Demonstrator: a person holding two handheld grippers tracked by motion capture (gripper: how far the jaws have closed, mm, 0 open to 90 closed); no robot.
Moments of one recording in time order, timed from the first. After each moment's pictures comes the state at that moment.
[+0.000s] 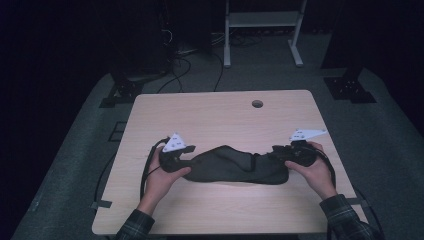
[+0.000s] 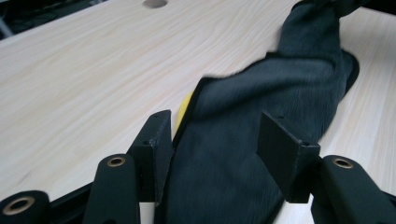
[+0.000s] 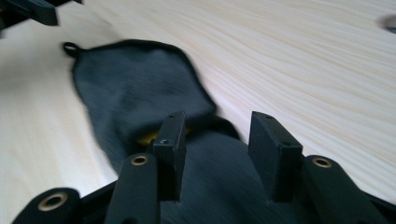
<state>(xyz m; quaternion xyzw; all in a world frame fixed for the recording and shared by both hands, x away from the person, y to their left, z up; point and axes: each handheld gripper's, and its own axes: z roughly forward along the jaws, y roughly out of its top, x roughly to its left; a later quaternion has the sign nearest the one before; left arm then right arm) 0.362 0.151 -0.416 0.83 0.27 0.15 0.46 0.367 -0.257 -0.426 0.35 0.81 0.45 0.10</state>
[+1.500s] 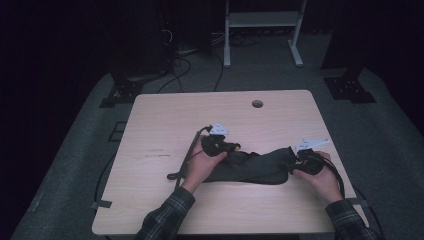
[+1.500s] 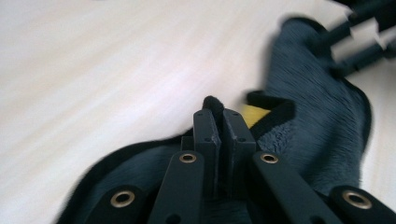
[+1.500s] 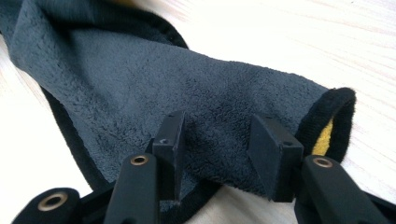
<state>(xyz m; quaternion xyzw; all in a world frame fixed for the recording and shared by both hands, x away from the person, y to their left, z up) 0.417 0.056 -0.431 0.85 0.28 0.10 0.44 0.361 -0.282 -0.464 0.39 0.83 0.38 0.11</state>
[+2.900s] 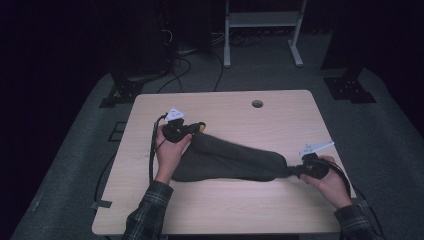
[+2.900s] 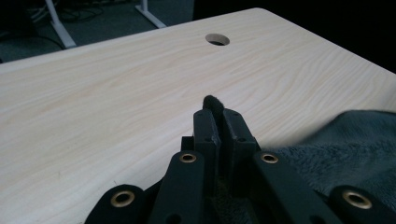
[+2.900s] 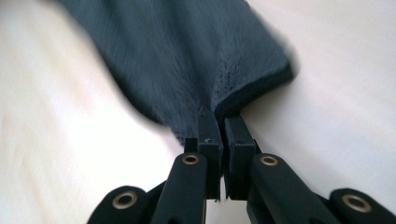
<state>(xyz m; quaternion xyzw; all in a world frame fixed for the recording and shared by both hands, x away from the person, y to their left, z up) 0.431 0.153 -0.401 0.77 0.38 0.16 0.48 0.345 -0.292 -0.459 0.38 0.85 0.37 0.05</state>
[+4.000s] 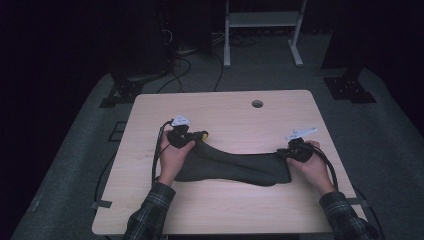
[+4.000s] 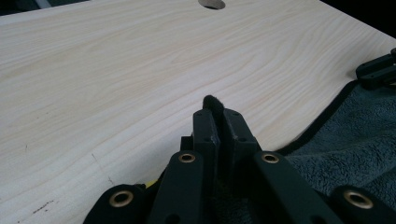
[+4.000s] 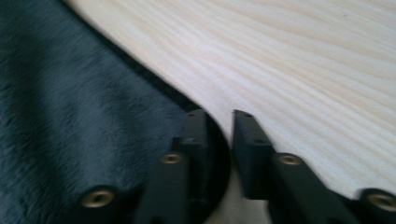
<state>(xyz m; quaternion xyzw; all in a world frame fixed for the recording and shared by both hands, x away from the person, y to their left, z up) 0.432 0.146 -0.425 0.79 0.38 0.14 0.45 0.406 -0.269 -0.471 0.39 0.84 0.35 0.12</state>
